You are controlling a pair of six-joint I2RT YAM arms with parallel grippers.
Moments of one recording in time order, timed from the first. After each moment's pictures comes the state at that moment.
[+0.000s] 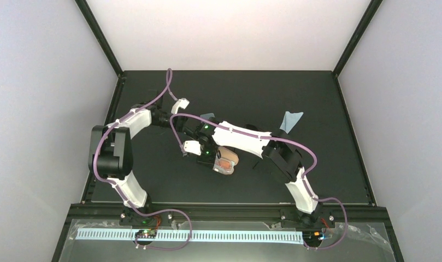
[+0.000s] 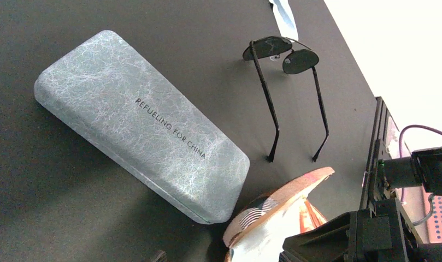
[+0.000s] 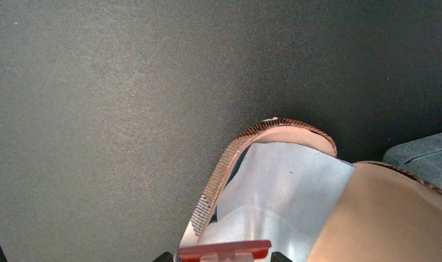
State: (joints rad) left arm -0.07 1.74 1.10 -0.53 0.98 0.23; right arm 1.03 2.14 1.76 -1.04 -0.11 -0.40
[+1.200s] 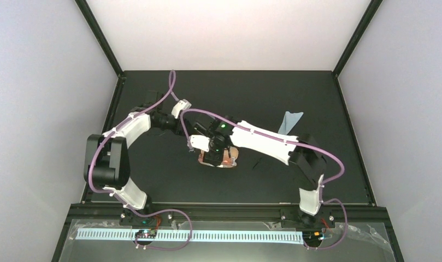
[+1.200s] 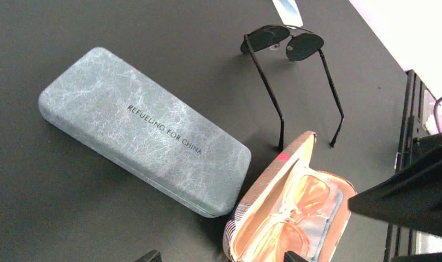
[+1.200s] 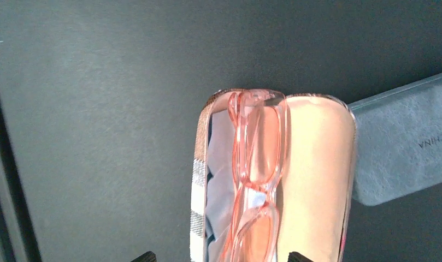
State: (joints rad) left arm -0.11 1.64 1.04 -0.50 0.89 0.31; right arm 1.01 1.94 1.62 -0.98 -0.08 -0.40
